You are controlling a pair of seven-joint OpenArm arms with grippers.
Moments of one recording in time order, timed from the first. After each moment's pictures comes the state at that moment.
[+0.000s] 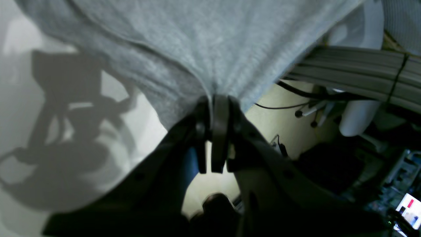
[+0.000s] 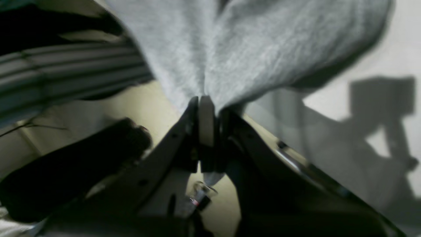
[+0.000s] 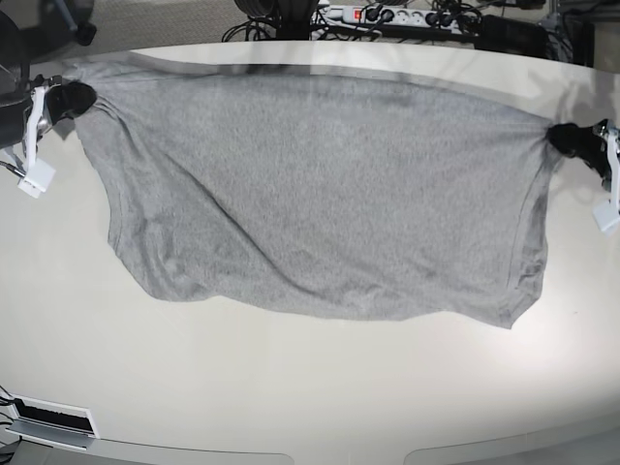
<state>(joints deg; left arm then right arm) 4.4 -59.6 7.0 74.2 -85.8 -43.8 79.3 -18.7 48.7 5.8 93.2 75.5 35.7 -83.2</state>
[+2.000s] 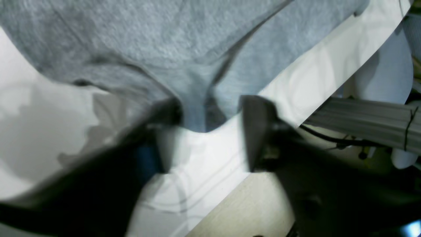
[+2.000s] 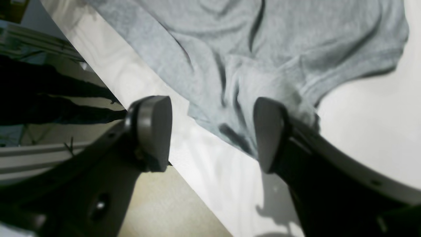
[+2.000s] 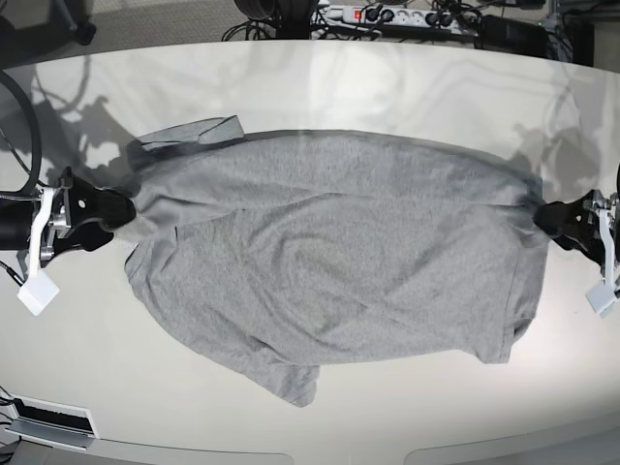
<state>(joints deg) -13.4 -52.9 6.9 73.7 -78.4 -43.2 79.9 1.6 38.4 9.6 93.1 79.7 36.7 -84.0</state>
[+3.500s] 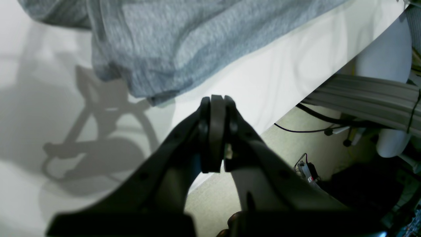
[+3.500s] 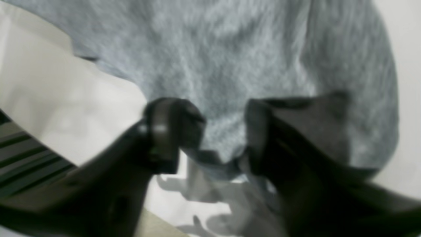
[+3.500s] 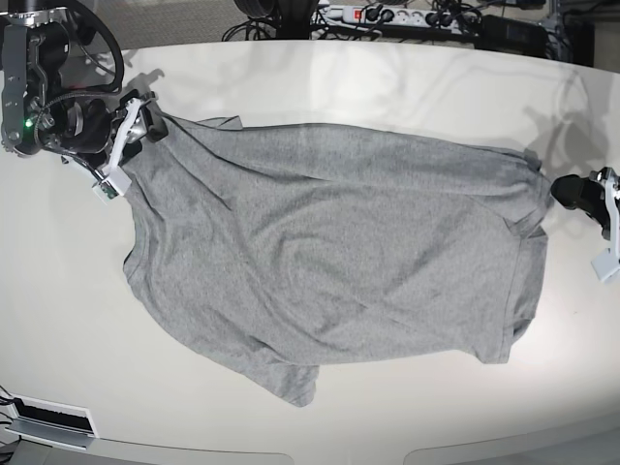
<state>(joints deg) -7.7 -55.6 6.9 73.7 -78.7 -42.4 80.0 -12.9 20.3 9.8 86.6 27.1 38.4 -58.5</state>
